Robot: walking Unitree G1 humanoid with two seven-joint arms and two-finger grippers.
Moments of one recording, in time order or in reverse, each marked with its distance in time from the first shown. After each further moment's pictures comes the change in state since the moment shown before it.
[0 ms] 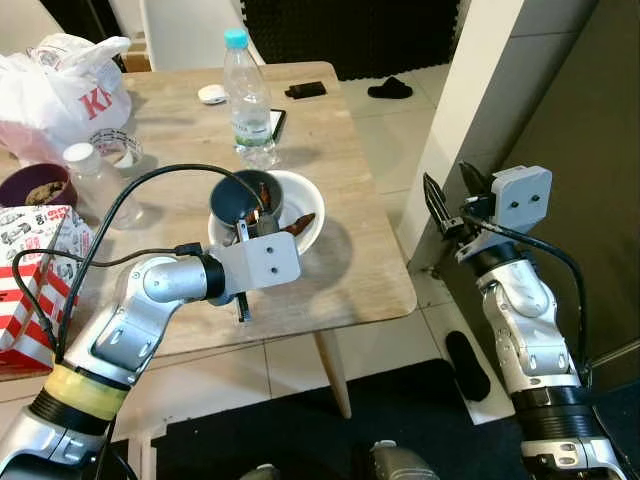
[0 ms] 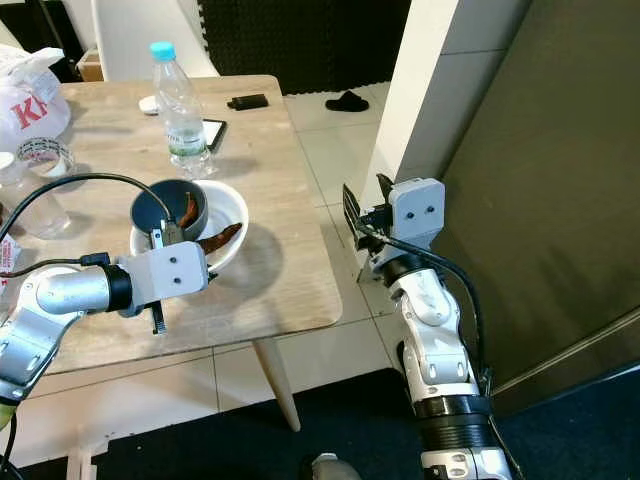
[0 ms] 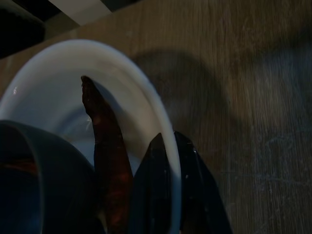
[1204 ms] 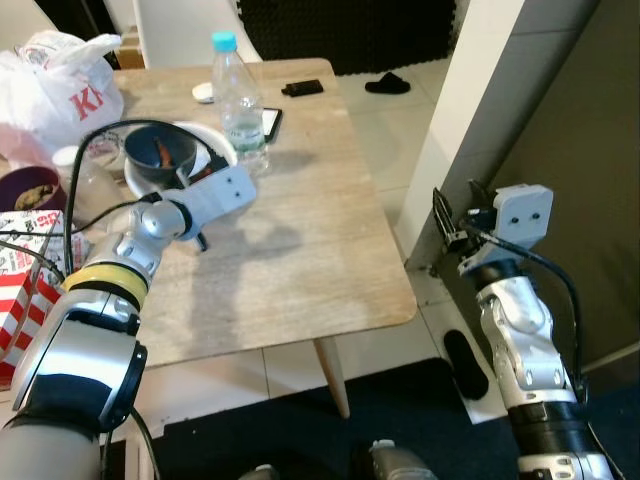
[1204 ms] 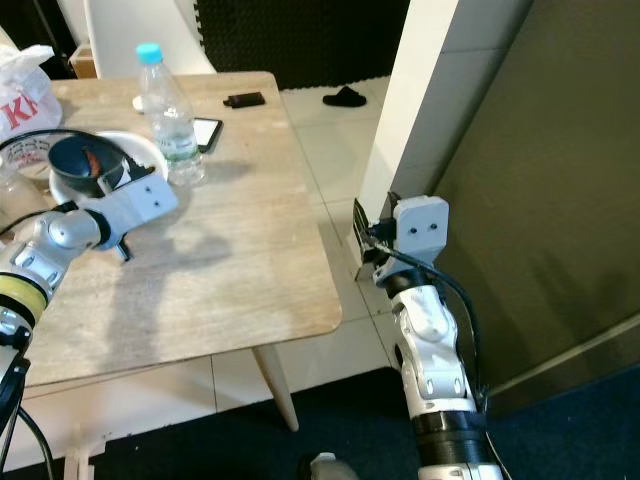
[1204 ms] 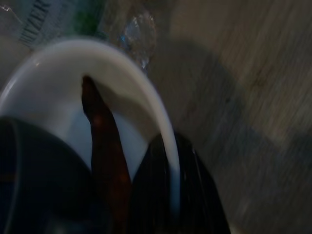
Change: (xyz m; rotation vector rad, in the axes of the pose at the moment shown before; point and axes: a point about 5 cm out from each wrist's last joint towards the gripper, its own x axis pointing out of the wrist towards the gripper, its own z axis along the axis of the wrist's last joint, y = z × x) left arm 0.005 0.092 -0.064 -0.080 0.251 0.417; right arm -0.013 -0.007 -0.022 0.007 0.063 -0.134
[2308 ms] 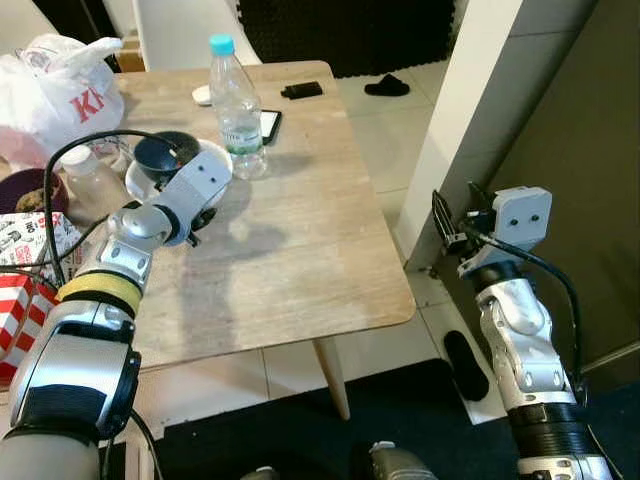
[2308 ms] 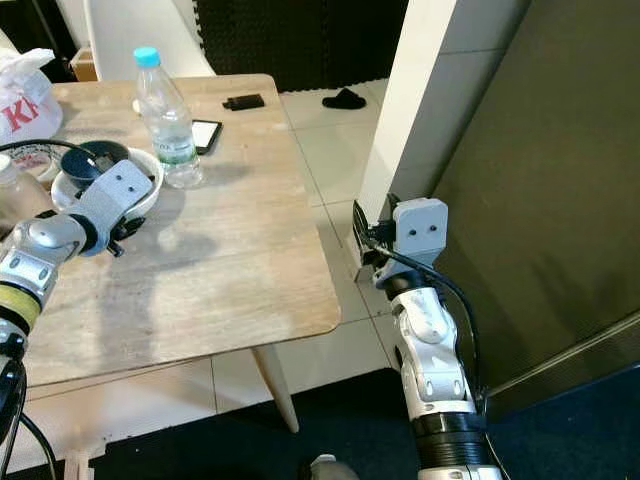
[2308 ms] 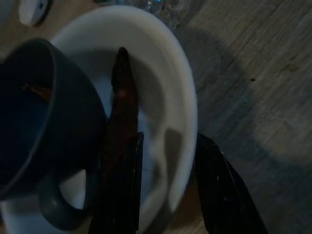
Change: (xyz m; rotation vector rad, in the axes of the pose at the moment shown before) left arm -0.003 -0.002 -0.031 -0.203 0.170 0.050; right arm -0.001 0.001 -0.002 0.002 0.004 0.003
